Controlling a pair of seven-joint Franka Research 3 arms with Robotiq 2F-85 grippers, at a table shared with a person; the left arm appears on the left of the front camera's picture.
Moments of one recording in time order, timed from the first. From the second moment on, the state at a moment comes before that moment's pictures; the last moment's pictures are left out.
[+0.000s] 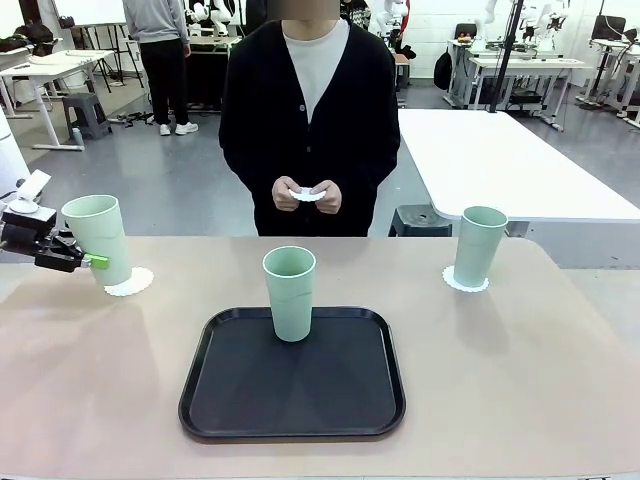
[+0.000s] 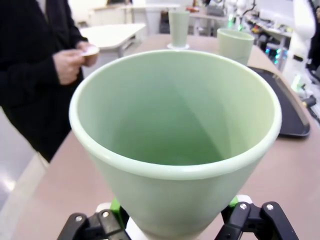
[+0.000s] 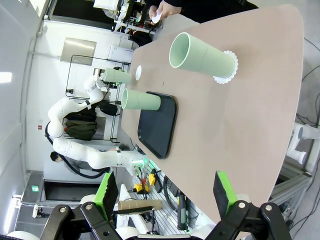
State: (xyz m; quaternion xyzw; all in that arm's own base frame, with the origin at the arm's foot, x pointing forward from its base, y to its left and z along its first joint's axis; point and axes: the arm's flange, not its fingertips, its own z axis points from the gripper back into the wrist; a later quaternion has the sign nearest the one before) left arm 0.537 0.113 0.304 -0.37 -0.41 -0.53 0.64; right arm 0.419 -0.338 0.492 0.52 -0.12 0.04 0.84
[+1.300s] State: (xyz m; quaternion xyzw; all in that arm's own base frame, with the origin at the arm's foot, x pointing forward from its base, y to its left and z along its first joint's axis) left arm 0.582 0.125 0.274 -0.40 -0.43 -0.54 0.60; right arm 0.419 -0.338 0.492 0.52 -0.12 0.04 0.84
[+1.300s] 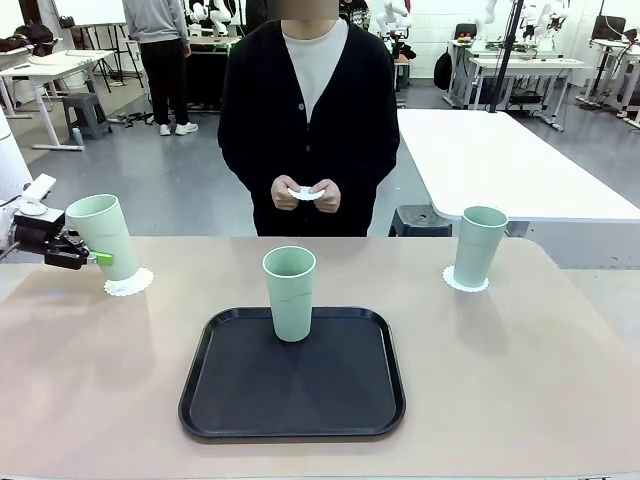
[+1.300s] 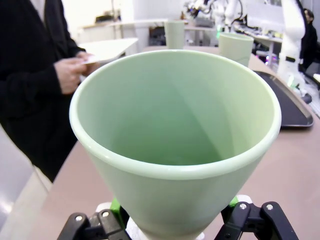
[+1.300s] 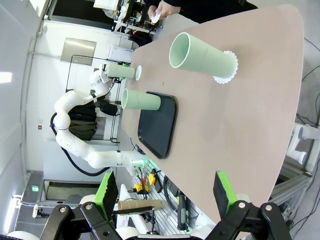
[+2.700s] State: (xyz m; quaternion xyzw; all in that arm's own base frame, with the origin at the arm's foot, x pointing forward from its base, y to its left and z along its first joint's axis) left arm 0.593 0.118 0.244 -0.40 -0.38 -0.57 0.61; right arm 0.419 -0.338 0.492 0.52 -0.12 0.04 0.84
